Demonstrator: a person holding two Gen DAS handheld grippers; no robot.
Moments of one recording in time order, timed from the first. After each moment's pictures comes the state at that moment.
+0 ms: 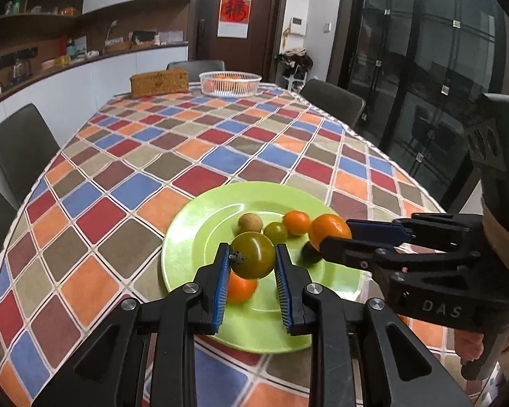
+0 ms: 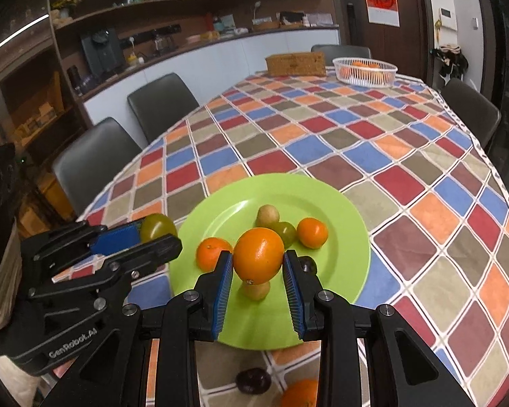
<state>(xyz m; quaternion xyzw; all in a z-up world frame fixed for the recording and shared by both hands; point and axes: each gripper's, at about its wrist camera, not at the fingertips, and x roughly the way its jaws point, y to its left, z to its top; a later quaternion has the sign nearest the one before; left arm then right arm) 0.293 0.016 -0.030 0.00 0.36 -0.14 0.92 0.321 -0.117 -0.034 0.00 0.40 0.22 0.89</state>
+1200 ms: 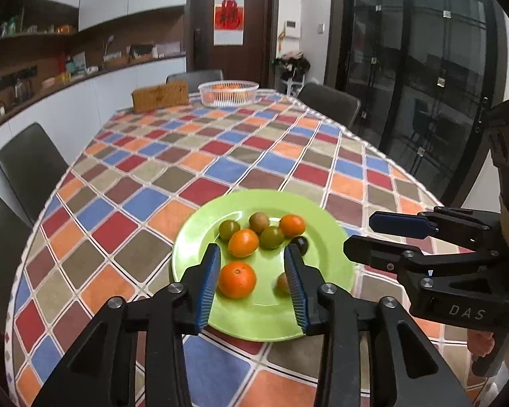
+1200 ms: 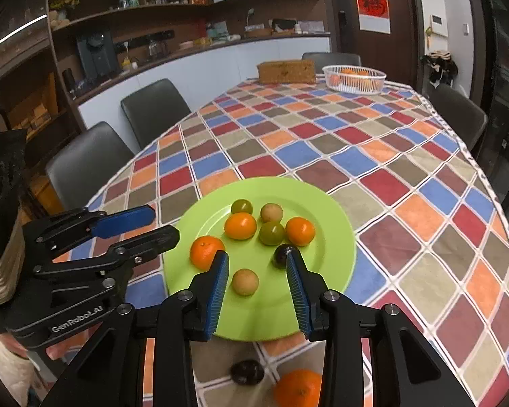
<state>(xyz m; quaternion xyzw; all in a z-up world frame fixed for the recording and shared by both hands) 0.263 0.008 -0.001 0.03 0.33 -0.13 0.93 0.288 -0.131 -0.014 0.00 0.37 0.20 0.91</state>
